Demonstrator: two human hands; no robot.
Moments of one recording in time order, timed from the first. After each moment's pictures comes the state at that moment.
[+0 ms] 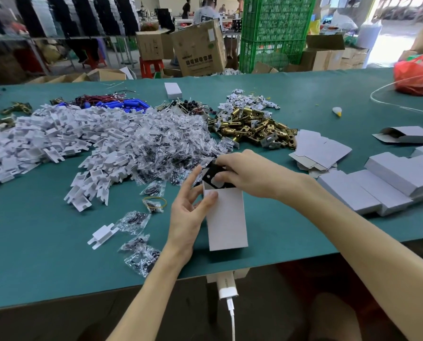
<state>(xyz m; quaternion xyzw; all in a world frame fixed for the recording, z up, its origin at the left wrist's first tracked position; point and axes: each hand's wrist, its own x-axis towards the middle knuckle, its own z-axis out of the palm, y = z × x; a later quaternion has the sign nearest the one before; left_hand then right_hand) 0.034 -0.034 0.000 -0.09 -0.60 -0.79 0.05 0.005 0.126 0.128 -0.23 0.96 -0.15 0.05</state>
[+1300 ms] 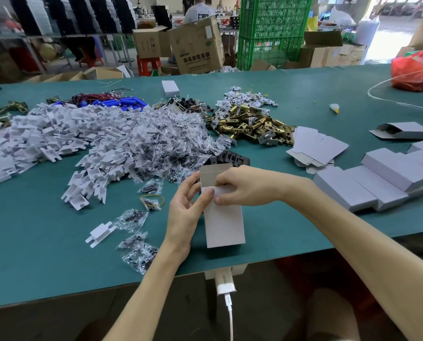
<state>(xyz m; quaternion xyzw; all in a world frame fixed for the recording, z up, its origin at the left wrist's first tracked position) 0.037 -0.033 0.003 -0.07 -0.58 -0.81 0.03 0.010 0.132 0.114 -0.28 0.94 -0.12 0.15</state>
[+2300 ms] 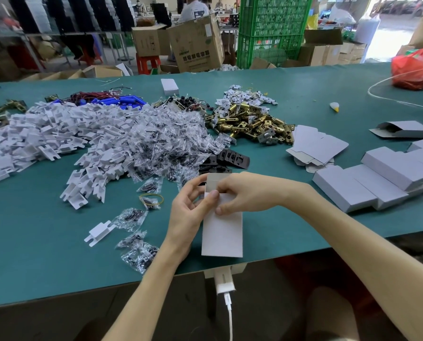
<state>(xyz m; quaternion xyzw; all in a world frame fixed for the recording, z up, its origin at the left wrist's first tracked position) 0.042 -0.031 0.006 -0.08 -0.60 -0.79 0.02 0.019 0.131 0.107 -0.26 0.94 -0.15 0.18</state>
